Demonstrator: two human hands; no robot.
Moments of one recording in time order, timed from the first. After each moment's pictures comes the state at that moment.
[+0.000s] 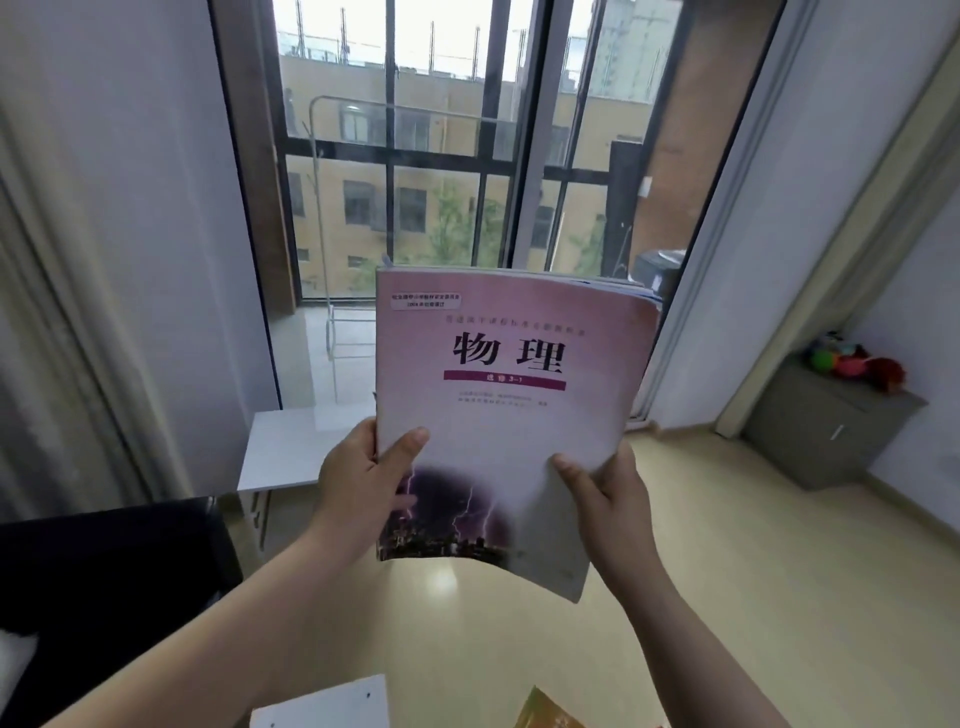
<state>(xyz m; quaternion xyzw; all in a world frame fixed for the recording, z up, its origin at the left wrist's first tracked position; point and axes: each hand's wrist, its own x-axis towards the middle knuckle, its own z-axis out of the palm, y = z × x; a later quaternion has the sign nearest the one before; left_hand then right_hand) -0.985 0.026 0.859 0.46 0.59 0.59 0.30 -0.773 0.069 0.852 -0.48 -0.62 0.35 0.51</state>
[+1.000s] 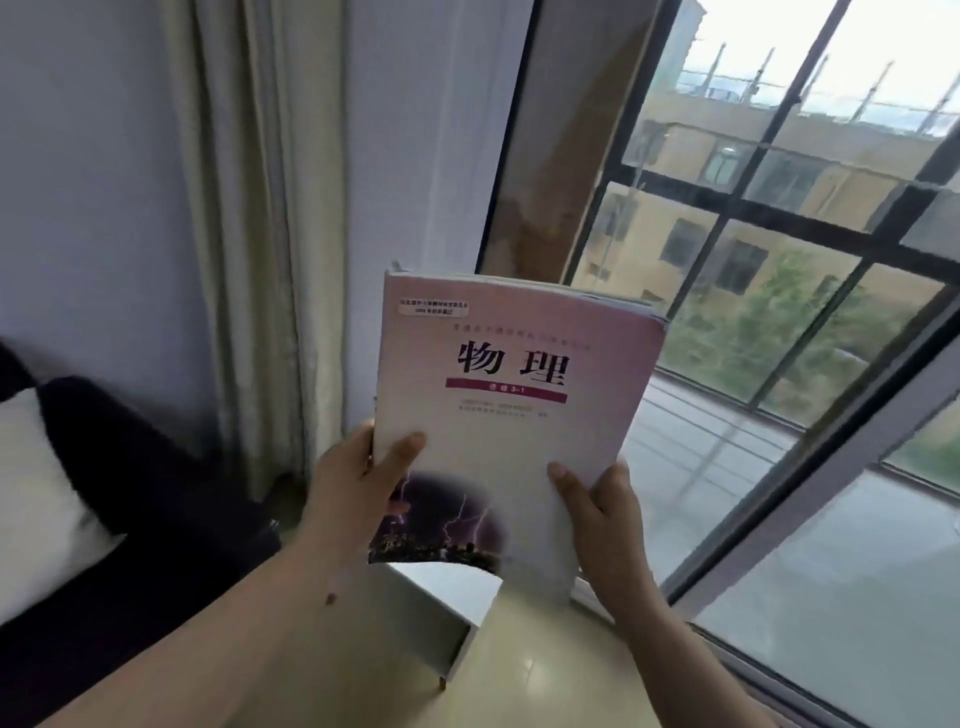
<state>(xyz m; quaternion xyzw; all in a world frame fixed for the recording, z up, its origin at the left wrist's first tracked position) -1.168 0.395 0.829 0.17 0.74 0.64 0.09 -1.048 0.576 0.833 -0.22 -0.76 0.53 0.29</state>
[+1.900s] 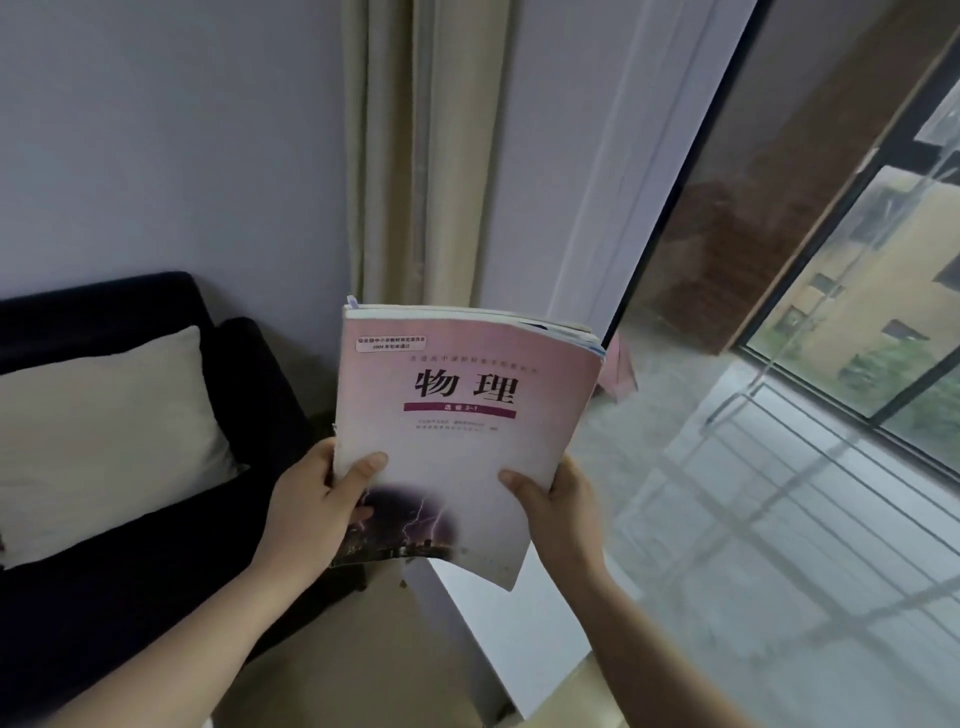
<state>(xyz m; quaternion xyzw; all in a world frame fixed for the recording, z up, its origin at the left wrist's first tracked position) -1.273 0.421 0.754 -0.03 0.79 0.61 -0.04 -1.266 0.642 0.745 -0.15 -0.84 0.52 0.09</state>
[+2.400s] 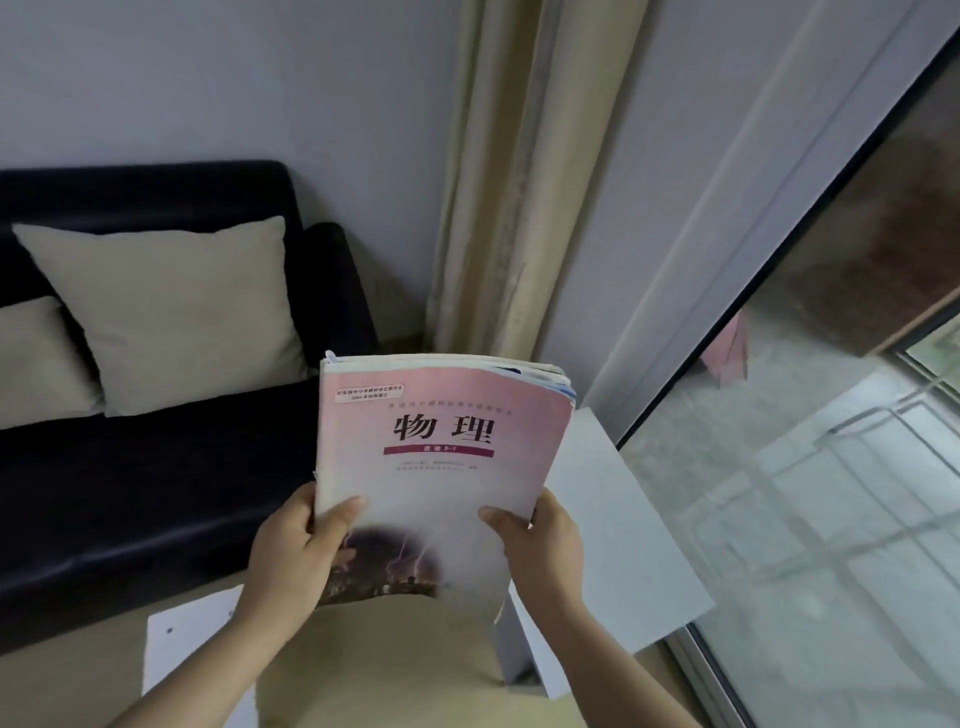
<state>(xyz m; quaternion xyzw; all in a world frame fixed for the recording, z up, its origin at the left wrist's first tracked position) -1.223 0.404 0.600 -0.22 0.77 0.60 -0.05 -1.275 0.618 0.600 -0.13 -0.86 0.49 -0.10</state>
